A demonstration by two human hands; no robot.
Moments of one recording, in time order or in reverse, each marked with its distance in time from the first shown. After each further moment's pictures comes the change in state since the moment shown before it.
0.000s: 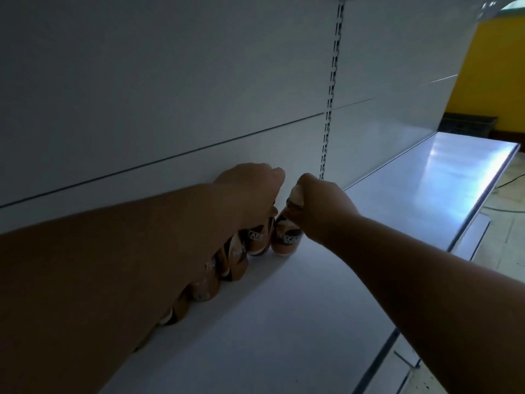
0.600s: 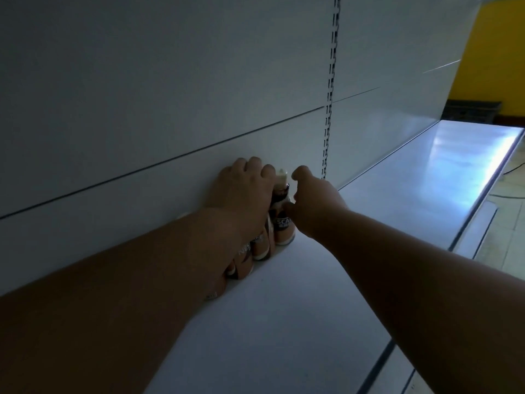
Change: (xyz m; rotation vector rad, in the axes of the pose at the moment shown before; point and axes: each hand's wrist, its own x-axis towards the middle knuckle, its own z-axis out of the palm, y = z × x) left_hand -0.016 0.001 0.022 0.273 0.232 -0.069; right_hand 0.010 -0.007 0.015 0.102 -0.004 0.067
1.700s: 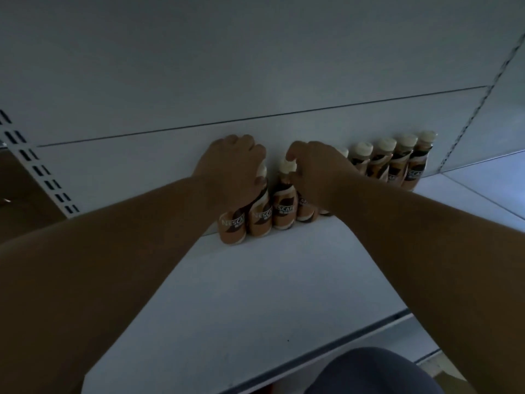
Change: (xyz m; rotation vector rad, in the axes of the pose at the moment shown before) left_hand -0.295 -0.171 -0.098 -0.047 -0.162 -0.310; right_hand -0.164 -0.246 0.068 -0.206 -0.219 -0.533
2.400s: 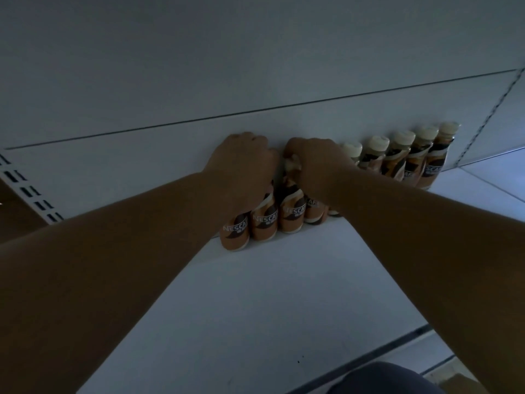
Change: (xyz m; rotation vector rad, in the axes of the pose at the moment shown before) left_hand 0.019 0.005 0.007 0.135 -0.025 0.116; right_hand 0.034 0.010 0.022 0.021 -0.035 -0.008
